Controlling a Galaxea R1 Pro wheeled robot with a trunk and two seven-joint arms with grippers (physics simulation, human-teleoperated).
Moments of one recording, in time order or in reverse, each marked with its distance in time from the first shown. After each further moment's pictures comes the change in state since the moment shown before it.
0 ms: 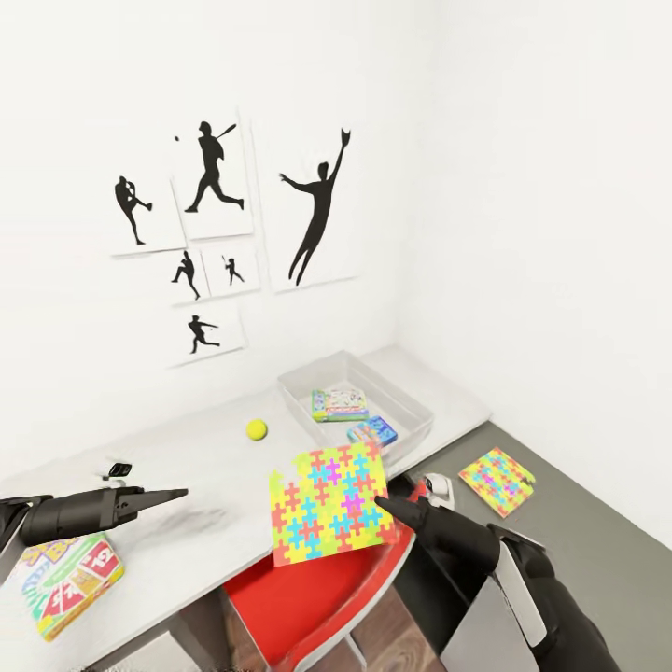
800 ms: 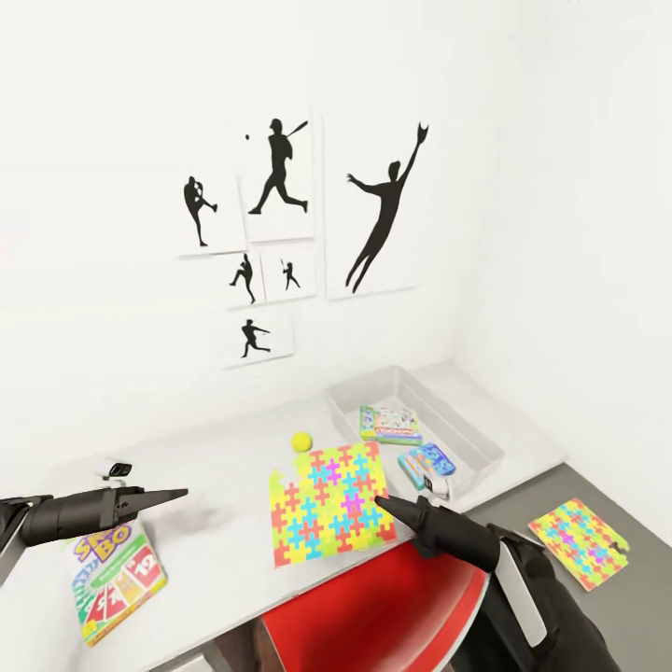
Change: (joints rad) left arm 0.000 0.000 0.000 0.000 0.000 0.000 0.000; right arm 0.000 0.000 0.000 0.000 0.000 0.003 0.001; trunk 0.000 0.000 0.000
